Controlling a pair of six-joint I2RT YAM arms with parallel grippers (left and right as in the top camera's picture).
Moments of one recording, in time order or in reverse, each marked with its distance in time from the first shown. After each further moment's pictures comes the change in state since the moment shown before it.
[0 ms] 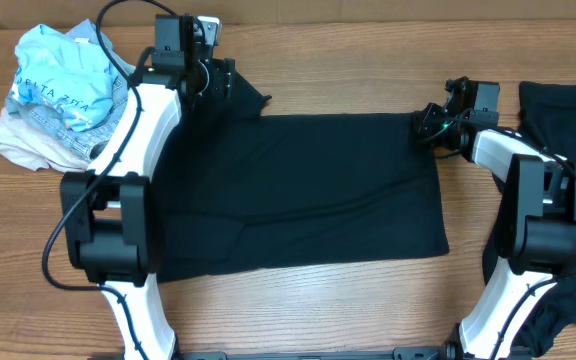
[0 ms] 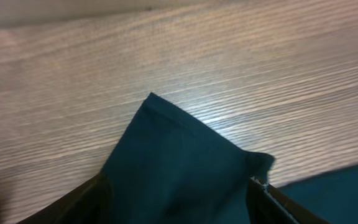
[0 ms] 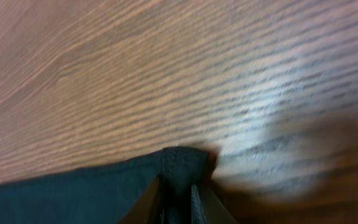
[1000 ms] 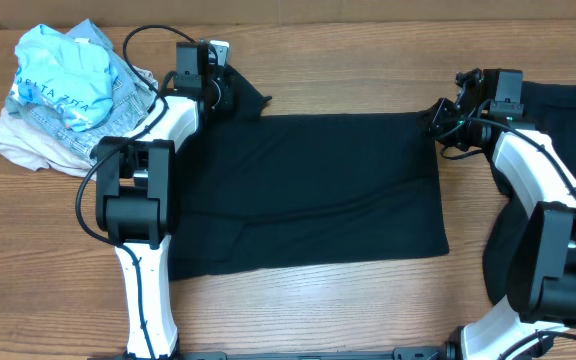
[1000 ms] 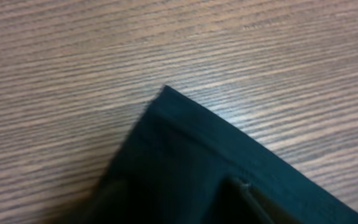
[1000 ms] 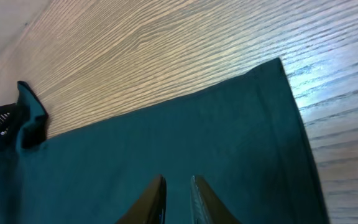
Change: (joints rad) left arm 0.000 0.290 0.004 0.305 -0.011 0.001; right arm 0.000 -0.271 0.001 -0.327 -0.077 -0.013
